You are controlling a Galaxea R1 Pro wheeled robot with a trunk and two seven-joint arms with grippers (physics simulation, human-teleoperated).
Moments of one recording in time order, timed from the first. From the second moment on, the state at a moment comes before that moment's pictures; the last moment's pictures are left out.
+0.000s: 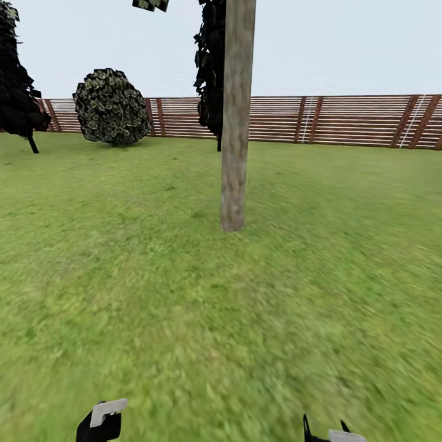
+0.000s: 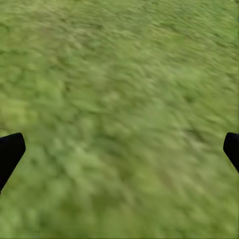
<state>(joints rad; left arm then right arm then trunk) -0.29 0.08 0.11 -0.39 0.02 -0.33 0.10 -0.28 -0.03 0.00 -0.12 0.01 -0.88 -0.19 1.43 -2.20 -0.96</state>
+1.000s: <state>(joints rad) -0.29 0.09 0.11 -0.39 0.02 -0.33 0.10 -0.28 -0.03 0.00 -0.12 0.01 -0.89 -0.19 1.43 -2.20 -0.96</state>
